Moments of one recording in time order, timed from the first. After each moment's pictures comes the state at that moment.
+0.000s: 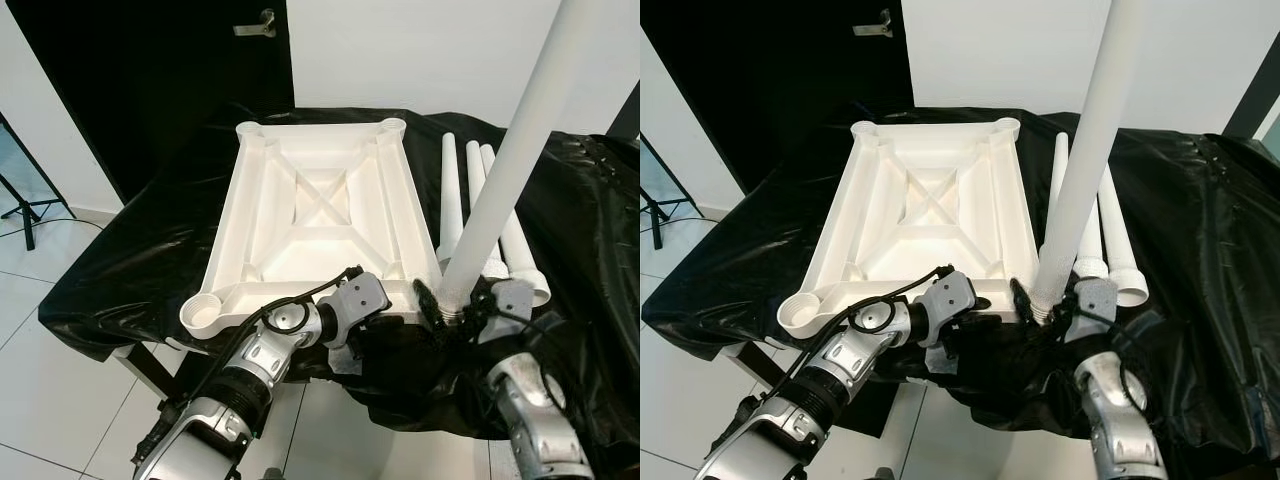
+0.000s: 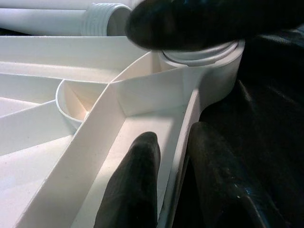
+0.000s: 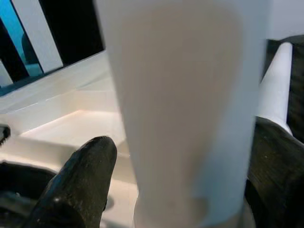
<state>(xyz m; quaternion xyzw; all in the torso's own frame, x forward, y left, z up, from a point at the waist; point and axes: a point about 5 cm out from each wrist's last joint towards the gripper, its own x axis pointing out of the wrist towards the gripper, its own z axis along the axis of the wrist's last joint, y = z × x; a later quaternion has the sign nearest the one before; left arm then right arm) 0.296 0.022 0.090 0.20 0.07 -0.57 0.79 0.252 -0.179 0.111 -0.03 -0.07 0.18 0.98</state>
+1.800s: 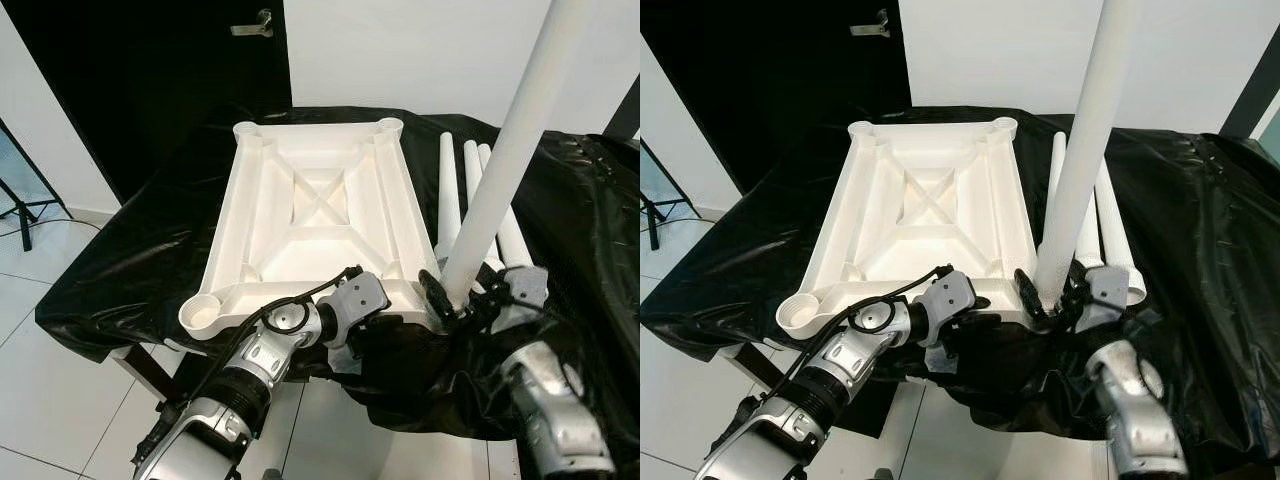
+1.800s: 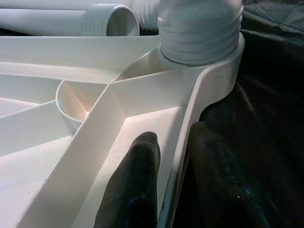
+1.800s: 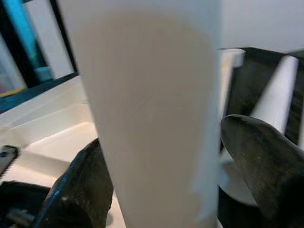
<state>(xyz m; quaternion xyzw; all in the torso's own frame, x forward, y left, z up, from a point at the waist) 0.296 0.021 0.091 0.19 0.07 -0.57 0.79 0.259 -0.188 0.131 -0.04 -0.07 0.21 0.97</state>
